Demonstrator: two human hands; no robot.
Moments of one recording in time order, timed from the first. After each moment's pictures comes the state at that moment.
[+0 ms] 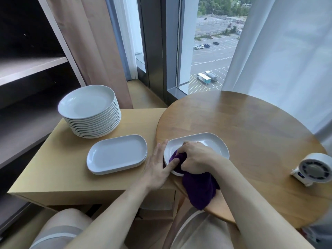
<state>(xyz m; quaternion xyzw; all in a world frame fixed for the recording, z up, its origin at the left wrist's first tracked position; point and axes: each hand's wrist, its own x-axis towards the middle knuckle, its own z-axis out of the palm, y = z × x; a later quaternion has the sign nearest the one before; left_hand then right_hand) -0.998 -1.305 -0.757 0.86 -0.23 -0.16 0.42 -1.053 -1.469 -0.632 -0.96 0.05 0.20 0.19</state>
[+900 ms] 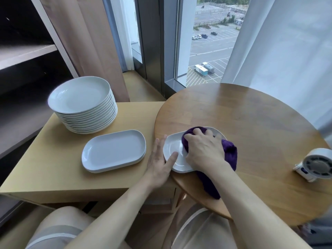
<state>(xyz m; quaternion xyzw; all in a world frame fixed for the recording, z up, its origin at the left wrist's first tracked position) -1.006 -1.313 -0.751 0.84 -0.21 -0.18 0.48 -1.049 -1.468 -0.658 -0.99 0.12 0.01 -0.02</state>
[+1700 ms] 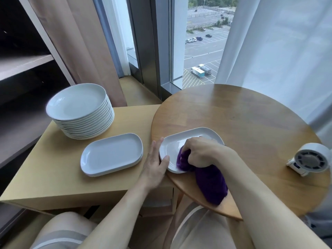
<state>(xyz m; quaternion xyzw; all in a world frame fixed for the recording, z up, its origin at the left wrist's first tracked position) -1.006 -1.308 -0.754 0.83 -0.22 -0.15 0.49 -1.055 -1.489 -0.623 -0.95 0.08 0.25 0.17</state>
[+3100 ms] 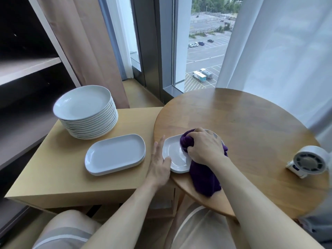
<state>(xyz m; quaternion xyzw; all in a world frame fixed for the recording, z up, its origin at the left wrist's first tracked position) -1.013 -1.324 -0.749 0.82 -0.17 -0.14 0.53 -1.048 -1.493 -0.656 -0.97 0.18 0.03 0.15</state>
